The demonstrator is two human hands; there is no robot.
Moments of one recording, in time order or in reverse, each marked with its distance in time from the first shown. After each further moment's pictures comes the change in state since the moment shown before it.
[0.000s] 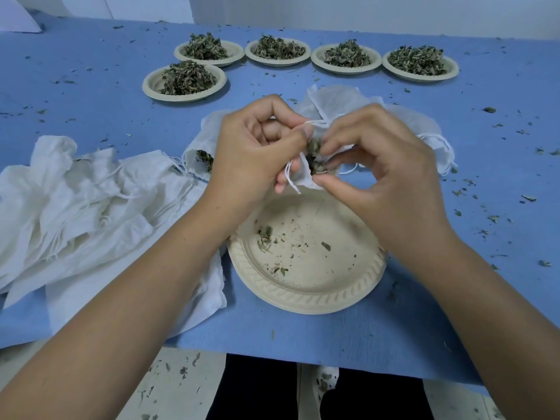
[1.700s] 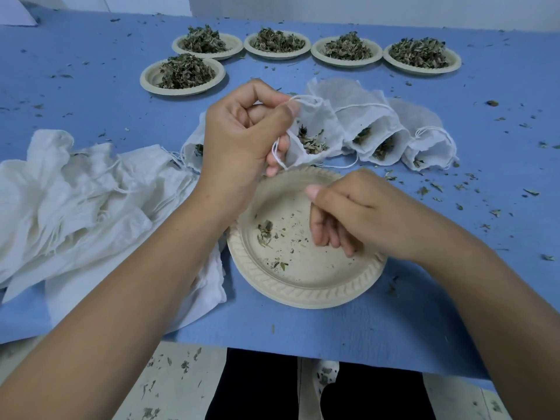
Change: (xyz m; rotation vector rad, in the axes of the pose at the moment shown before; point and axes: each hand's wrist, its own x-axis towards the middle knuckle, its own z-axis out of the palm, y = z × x) left_hand 0.005 -0.001 -0.002 -0.184 0.110 -0.030; right_hand -0.006 -0.003 -0.005 0.206 -0.667 0.533
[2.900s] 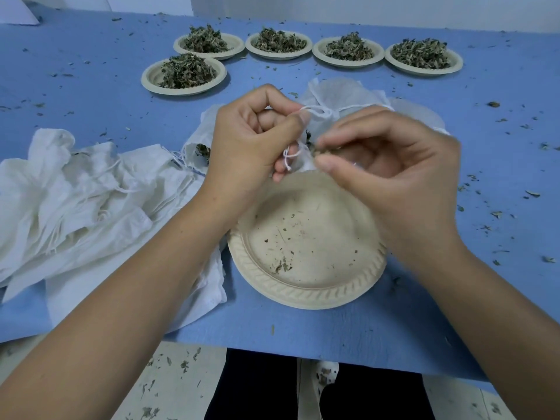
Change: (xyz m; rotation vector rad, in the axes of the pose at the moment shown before) left_hand -0.003 -0.001 0.003 0.071 -0.058 0.010; right_hand 0.002 -0.013 0.011 0.352 0.609 -0.565
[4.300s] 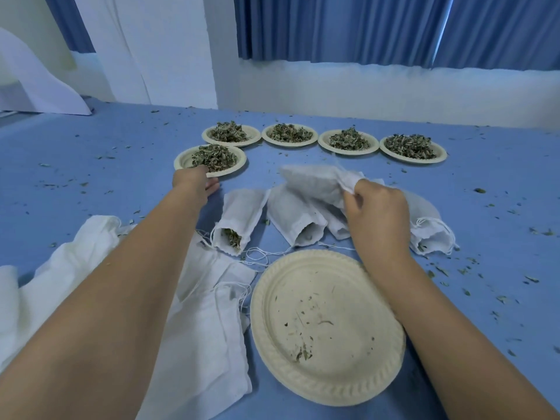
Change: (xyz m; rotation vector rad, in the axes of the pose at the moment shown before) left_hand 0.148 -0.047 -0.139 0.044 0.751 -0.561; right_hand 0.067 0.053 -0.003 -1.093 0.168 0.156
